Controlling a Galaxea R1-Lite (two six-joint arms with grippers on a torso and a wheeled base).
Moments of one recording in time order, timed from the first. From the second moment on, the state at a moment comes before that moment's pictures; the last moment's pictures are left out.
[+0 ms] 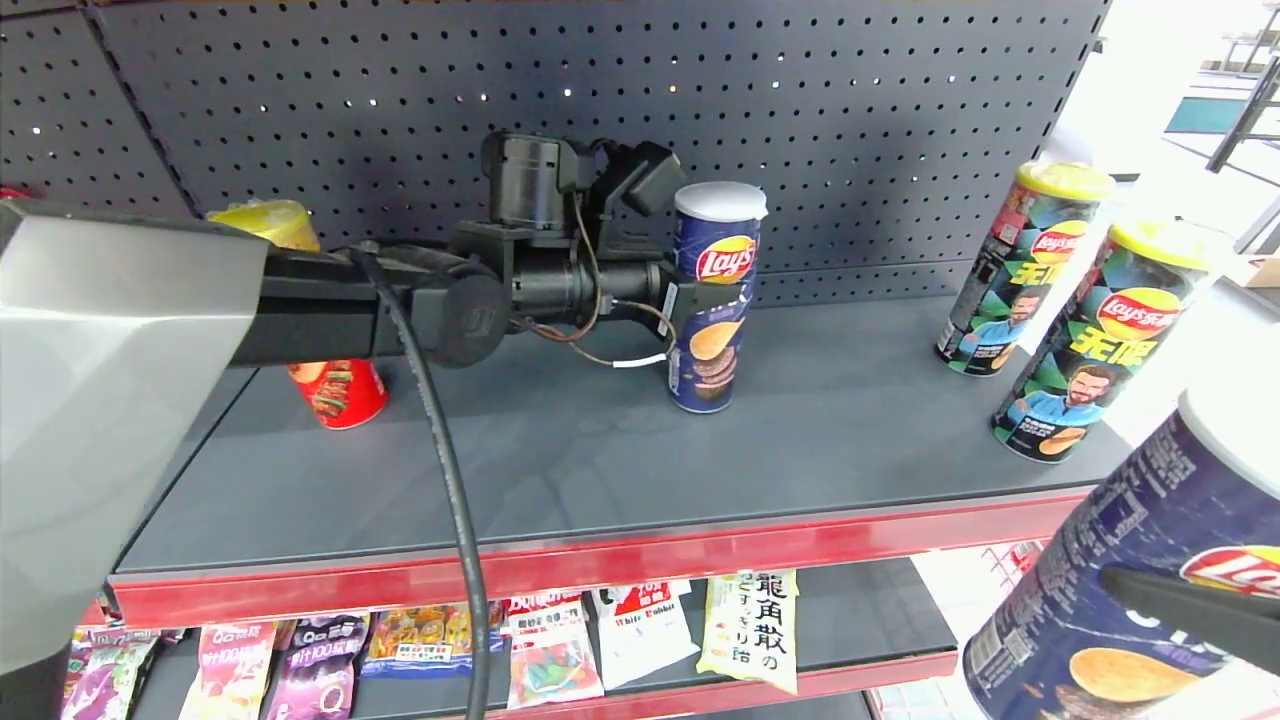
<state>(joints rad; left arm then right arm) -0.56 2.16 -1.72 -0.24 -0.51 0.18 0.37 0.90 -0.57 -0.05 0.46 -0.11</state>
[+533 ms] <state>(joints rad) -0.61 1.94 -1.41 -0.25 -0.51 0.18 0.37 0.90 -0.58 -0.05 0.47 -0.11</state>
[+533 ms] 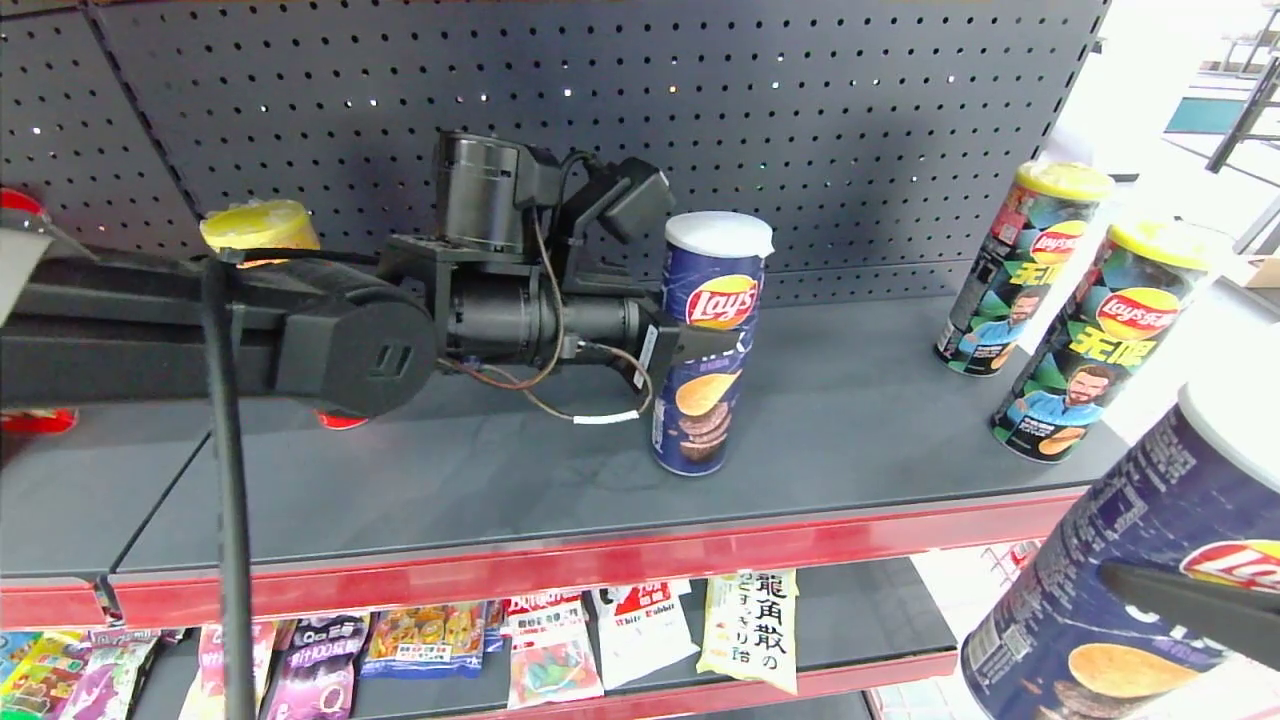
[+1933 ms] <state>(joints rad) -0.65 1.84 -1.16 -0.37 -0.51 0.18 0.37 0.90 -0.58 -0.05 0.47 -0.11</state>
